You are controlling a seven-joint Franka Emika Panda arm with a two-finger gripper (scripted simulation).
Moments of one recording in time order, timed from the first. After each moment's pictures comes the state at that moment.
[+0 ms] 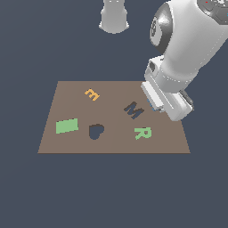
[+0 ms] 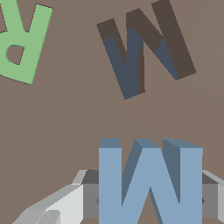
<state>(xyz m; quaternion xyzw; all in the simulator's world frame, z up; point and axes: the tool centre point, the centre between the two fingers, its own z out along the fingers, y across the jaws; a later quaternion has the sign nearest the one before) -0.033 0.164 0.034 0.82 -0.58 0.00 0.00</state>
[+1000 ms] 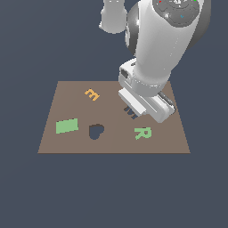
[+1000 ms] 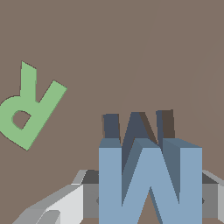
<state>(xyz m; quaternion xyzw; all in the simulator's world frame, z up) -0.016 0.090 0.039 0.89 -0.45 0.00 0.00</state>
